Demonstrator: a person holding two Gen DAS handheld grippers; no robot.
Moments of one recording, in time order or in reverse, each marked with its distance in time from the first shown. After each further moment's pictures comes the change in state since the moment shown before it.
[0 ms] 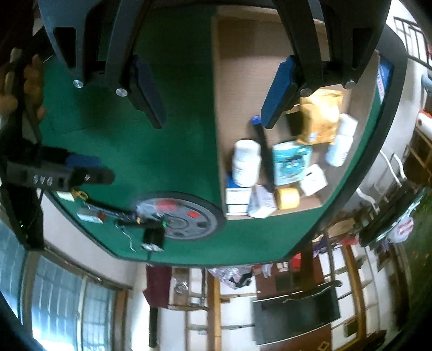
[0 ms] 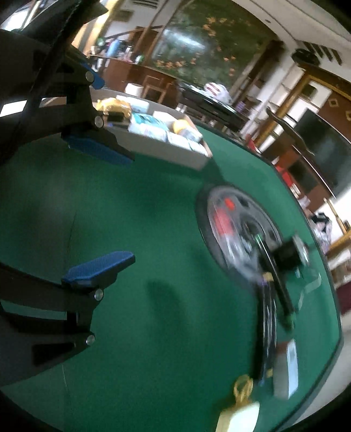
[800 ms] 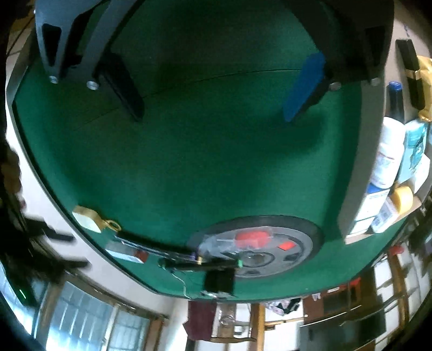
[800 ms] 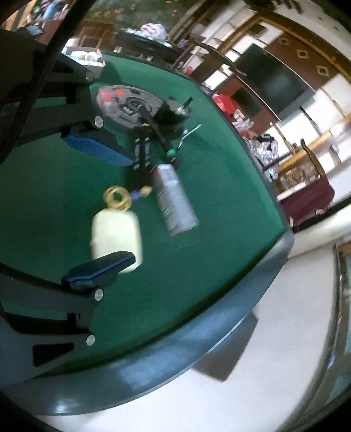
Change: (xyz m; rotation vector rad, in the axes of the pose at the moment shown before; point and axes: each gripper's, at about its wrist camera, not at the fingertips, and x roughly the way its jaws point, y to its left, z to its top) left arm 0.094 -0.088 0.013 0.060 0.139 -0.209; right arm -0.076 -0.099 0.117 0.077 -0.195 -0.331
